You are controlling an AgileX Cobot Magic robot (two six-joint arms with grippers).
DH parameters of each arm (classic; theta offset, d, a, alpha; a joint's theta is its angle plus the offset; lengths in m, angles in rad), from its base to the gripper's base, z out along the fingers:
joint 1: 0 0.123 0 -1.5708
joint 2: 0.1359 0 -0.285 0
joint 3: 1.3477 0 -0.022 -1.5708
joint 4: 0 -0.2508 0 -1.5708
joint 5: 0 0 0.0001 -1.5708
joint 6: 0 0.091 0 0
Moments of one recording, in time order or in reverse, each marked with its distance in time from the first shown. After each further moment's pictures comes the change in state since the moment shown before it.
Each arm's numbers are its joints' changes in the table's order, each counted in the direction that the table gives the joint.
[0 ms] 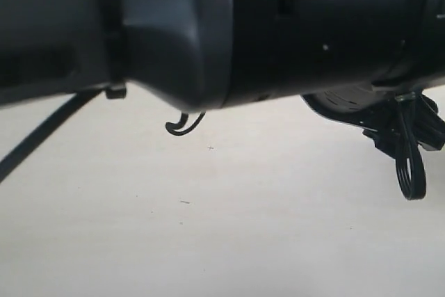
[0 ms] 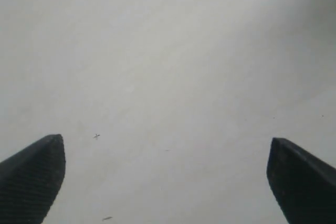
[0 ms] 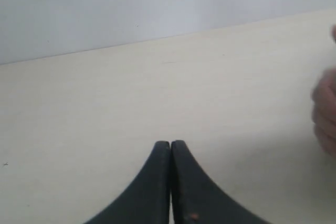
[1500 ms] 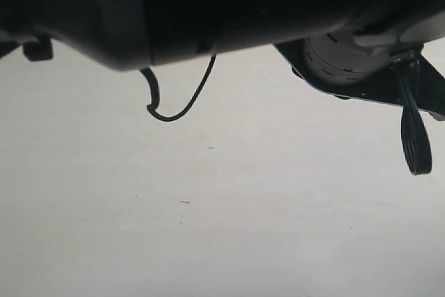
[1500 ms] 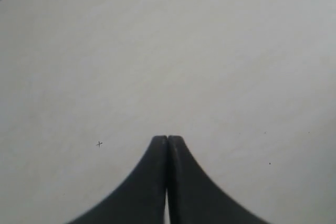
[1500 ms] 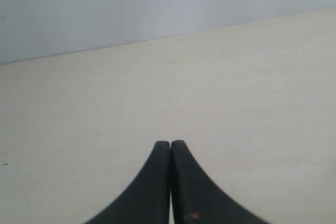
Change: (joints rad) left arm 0.000 -0.058 0.000 -0.014 0.002 -0.029; right arm 0.000 0.000 0.000 0.000 0.000 0.000
